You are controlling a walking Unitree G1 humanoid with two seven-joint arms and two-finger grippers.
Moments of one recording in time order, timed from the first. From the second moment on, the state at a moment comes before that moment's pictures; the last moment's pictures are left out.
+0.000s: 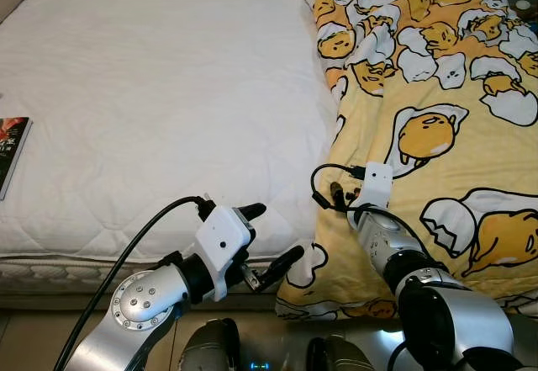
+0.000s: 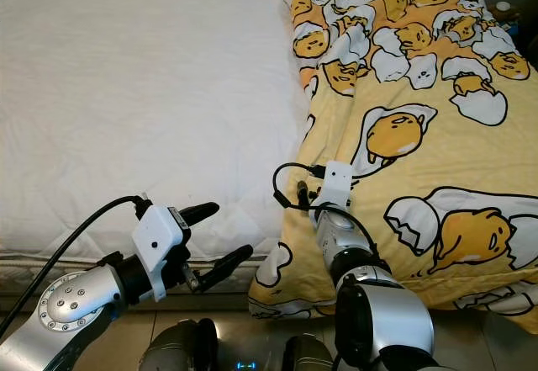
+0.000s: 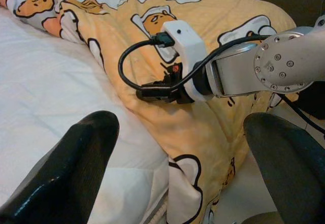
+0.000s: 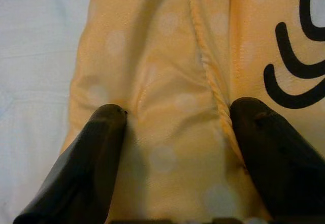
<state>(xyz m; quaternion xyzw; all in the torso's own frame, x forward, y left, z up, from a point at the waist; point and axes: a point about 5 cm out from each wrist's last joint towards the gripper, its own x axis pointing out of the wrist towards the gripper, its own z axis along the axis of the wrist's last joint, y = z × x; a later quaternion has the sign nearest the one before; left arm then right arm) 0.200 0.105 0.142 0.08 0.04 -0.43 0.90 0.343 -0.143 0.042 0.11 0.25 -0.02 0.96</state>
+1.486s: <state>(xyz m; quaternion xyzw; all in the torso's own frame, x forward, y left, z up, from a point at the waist) 0.205 0.101 0.145 0.09 0.03 -0.44 0.89 0.338 -0.129 0.037 0.11 0.24 0.02 0.96</state>
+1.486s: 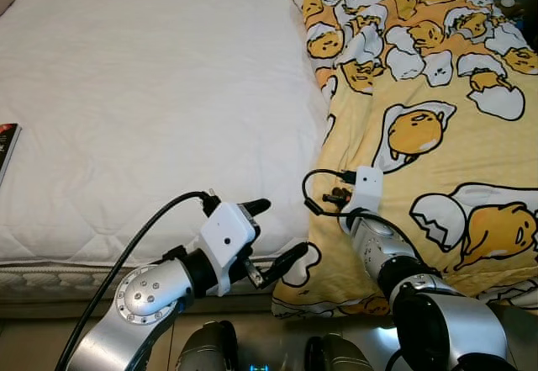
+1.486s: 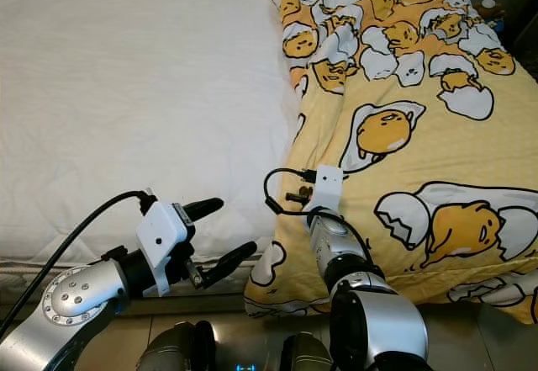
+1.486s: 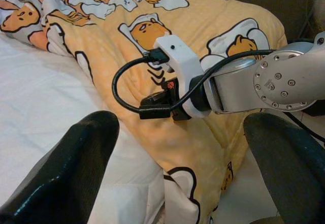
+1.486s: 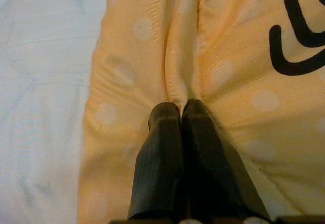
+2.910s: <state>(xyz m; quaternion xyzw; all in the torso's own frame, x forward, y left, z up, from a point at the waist) 0.213 0.100 0.139 0.09 0.03 -0.44 0.89 0.311 -0.086 0.077 0.13 0.07 0.13 0.98</state>
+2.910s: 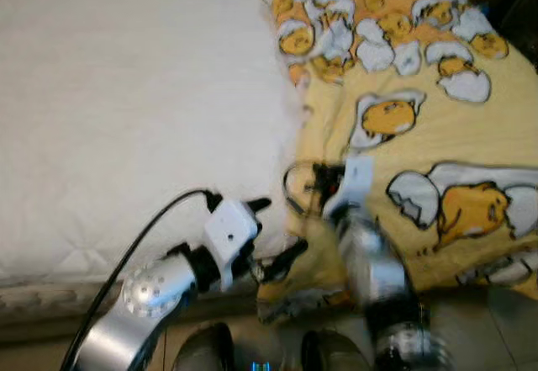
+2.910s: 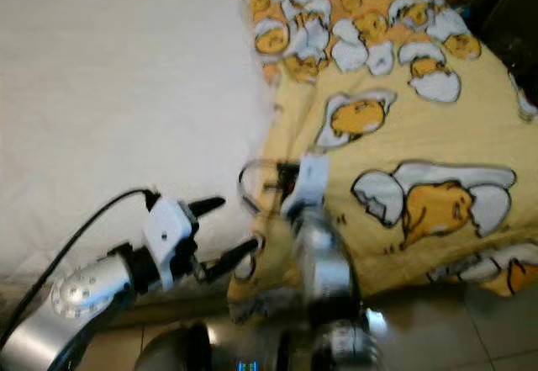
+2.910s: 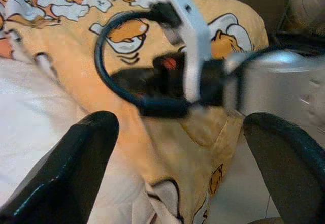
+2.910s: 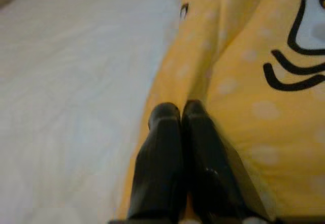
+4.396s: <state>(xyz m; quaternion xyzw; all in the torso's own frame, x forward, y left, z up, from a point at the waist) 0.270 0.079 0.117 -0.02 0.11 -0.28 0.95 0.244 -0.104 0.082 -0.09 0.05 0.05 0.99</state>
